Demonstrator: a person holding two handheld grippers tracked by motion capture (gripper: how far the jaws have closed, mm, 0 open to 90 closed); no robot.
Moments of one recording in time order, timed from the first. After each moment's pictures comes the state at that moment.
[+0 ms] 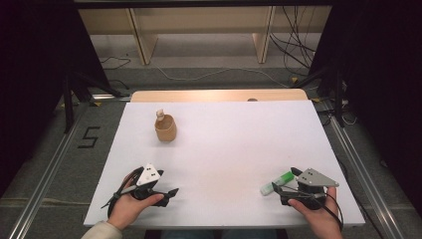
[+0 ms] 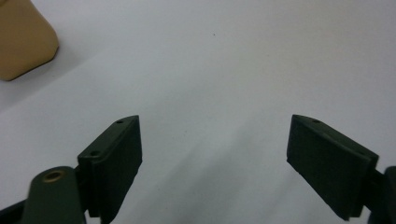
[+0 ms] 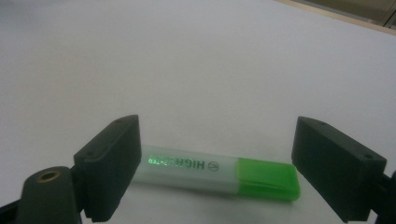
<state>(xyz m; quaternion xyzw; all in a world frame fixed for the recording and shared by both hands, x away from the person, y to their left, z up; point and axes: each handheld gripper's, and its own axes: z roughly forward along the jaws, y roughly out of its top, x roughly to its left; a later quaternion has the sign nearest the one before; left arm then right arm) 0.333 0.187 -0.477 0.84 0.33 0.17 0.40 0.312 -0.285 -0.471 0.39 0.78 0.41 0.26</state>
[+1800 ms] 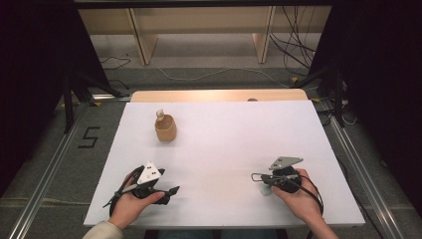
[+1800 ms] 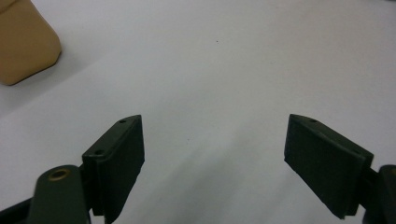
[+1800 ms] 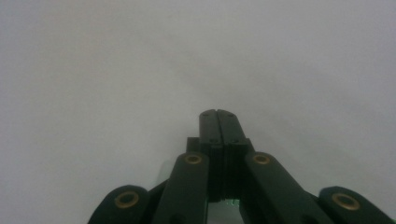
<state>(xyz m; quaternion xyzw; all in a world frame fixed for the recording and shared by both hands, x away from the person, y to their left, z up) 0.335 0.185 -0.477 0.83 0.33 0.17 0.41 0.354 -0.236 -0.467 0.36 0.87 0.31 0.14</state>
